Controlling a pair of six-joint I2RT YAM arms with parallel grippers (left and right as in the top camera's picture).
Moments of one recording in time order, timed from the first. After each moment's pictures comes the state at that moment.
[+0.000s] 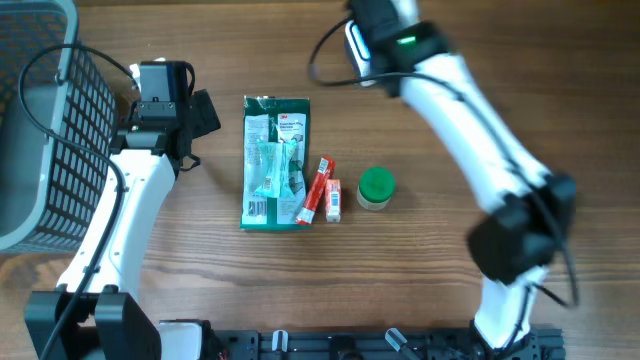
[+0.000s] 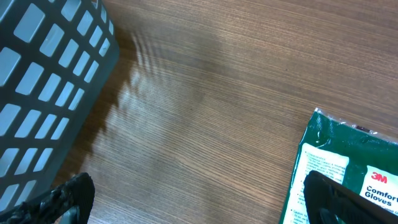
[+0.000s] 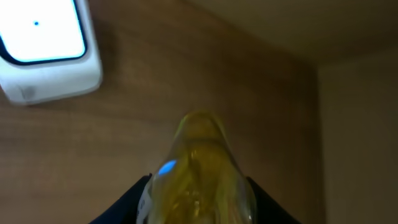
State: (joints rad) left arm -0.04 1.51 1.15 -0.59 -0.32 -0.32; right arm 0.42 2.00 1.99 -1.14 0.69 0.09
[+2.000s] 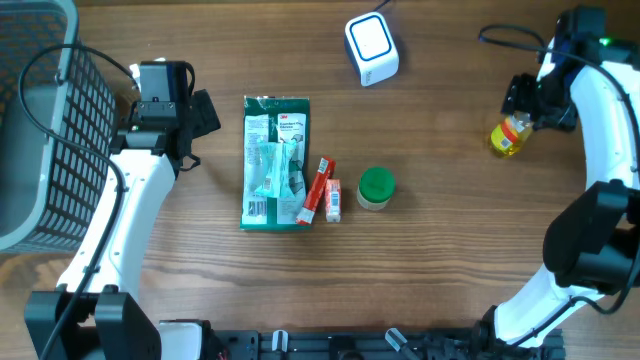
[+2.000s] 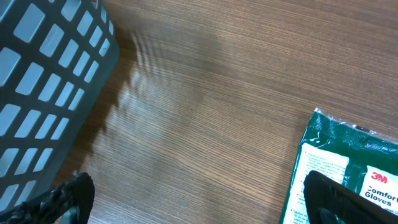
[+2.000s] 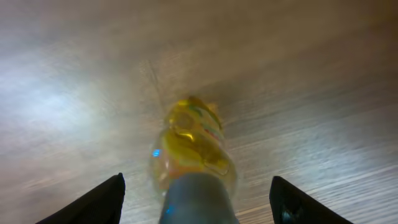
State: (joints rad) left arm -0.04 1.51 1.15 -0.59 -0.32 -0.32; right arm -0.19 1.92 1.75 -1.18 0.06 0.13
